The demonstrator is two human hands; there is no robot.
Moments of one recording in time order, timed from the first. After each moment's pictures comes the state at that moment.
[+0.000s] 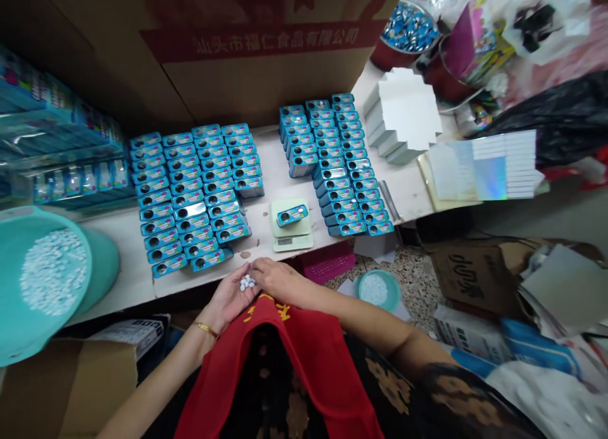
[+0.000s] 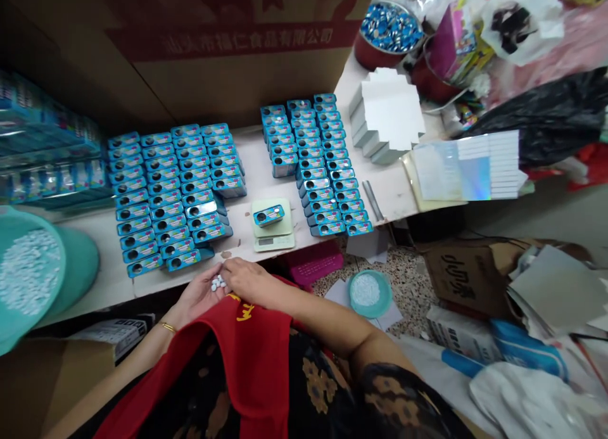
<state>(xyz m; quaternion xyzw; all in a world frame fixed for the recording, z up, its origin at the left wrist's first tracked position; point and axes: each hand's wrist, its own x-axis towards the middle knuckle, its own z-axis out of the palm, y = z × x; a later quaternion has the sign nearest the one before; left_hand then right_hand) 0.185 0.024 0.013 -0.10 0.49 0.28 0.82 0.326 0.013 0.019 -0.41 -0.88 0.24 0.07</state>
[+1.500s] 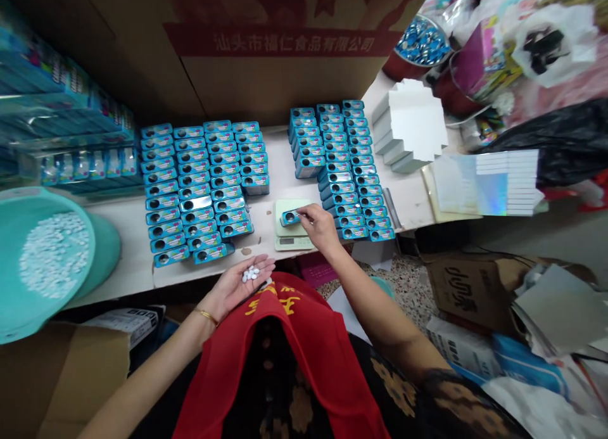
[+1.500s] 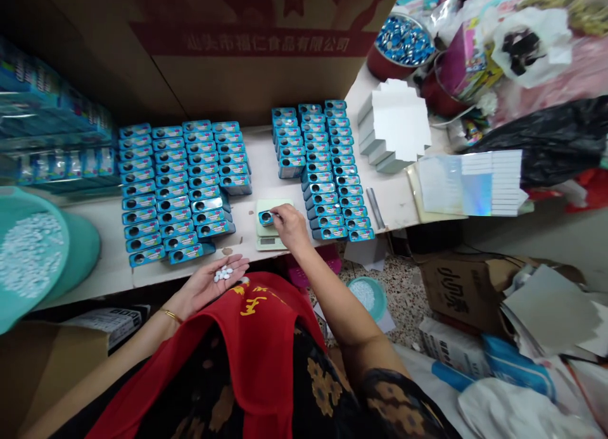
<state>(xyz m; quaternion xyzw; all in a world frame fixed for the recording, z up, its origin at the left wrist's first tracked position) 0.179 0.026 0.005 -0.08 0.47 0.26 0.84 0.410 0.082 0.004 -0.62 -0.66 0.25 0.34</state>
